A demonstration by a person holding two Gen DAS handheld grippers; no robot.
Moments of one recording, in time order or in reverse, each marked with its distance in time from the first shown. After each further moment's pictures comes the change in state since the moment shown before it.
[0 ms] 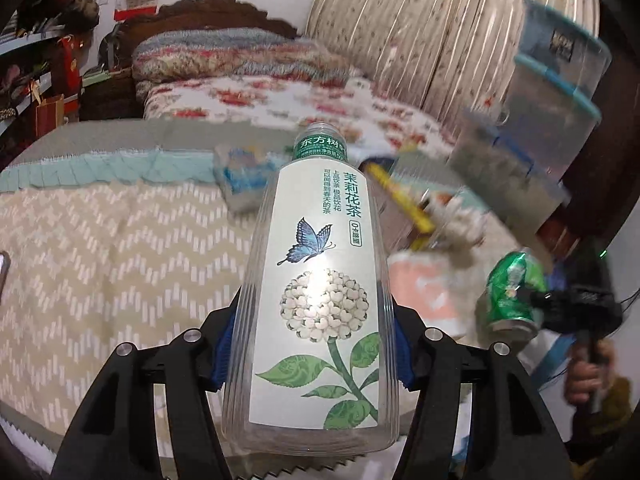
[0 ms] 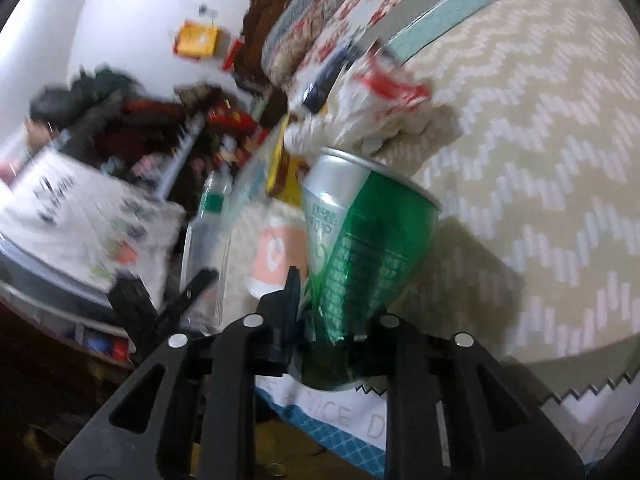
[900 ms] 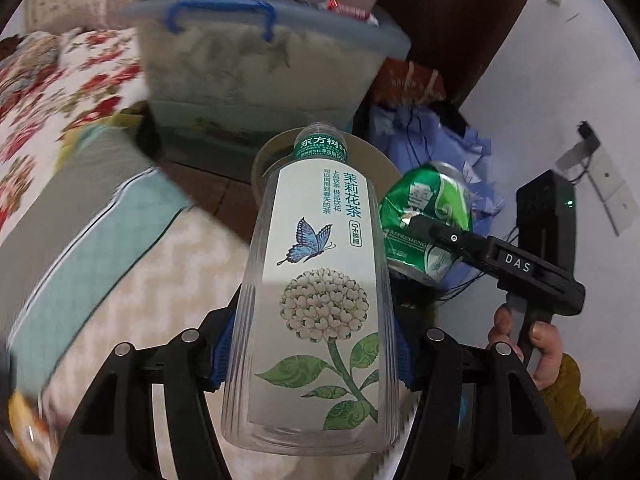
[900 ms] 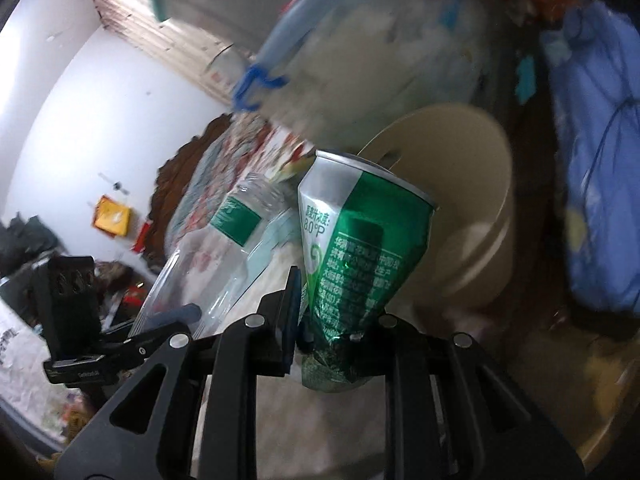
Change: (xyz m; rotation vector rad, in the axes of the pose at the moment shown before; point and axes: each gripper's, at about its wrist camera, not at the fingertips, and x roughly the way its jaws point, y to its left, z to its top) left arm 0.278 -0.446 0.093 0.622 0.476 -0.484; right arm -0.276 -0.148 0.093 0.132 -0.629 -0.372
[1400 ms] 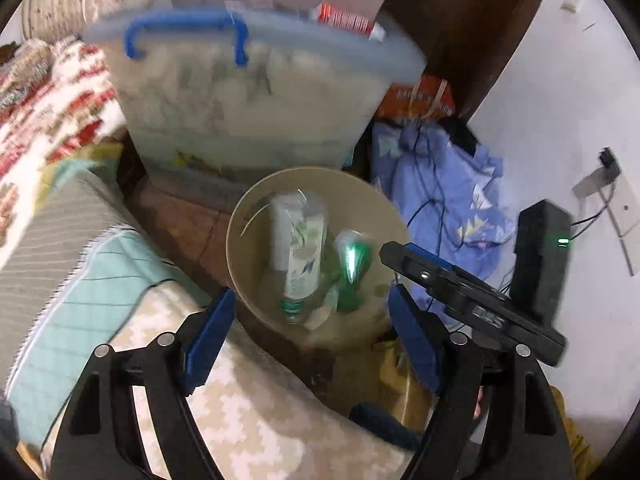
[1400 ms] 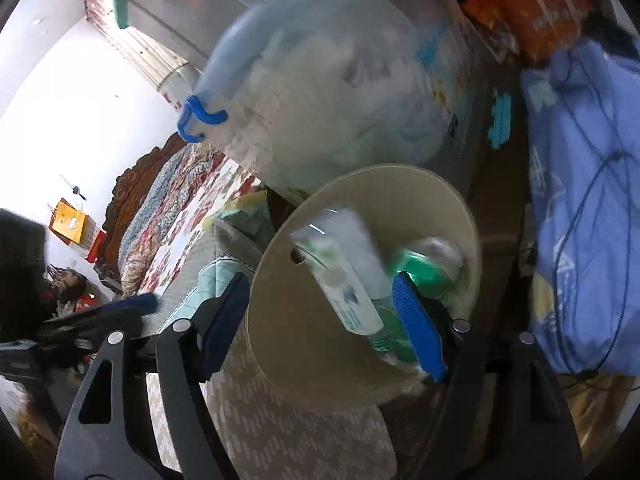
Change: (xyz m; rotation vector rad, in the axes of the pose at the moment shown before) left arm 0.017 -0.017 0.052 -0.017 -0.069 0.010; right arm 0.029 -0.010 0.034 -0.063 -0.091 -0.162
